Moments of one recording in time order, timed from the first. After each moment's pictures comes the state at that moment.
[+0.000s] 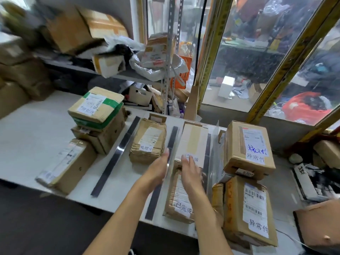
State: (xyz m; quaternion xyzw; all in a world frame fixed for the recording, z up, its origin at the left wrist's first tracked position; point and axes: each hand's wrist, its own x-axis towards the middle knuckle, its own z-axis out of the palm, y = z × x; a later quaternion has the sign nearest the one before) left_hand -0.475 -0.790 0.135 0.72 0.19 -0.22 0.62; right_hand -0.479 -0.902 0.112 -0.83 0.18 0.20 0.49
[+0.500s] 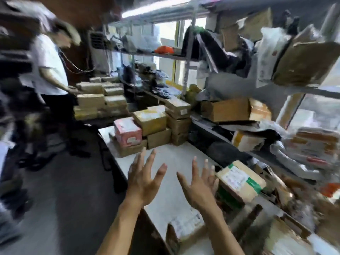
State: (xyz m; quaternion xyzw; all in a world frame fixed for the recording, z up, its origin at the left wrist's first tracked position) left_hand -0.581 -0.358 0.193 0.85 0.32 0.29 0.30; right_hand -0.451 -0.482 0.183 -0.91 -0.33 0.09 0.25
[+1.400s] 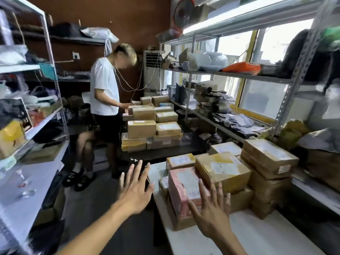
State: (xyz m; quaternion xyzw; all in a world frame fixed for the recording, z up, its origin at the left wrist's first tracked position) left_hand -0.556 0.164 0.168 0.86 0.48 0.14 0.10; right_hand -0.357 0.006 0.149 -0.88 -0.47 0.04 0.11
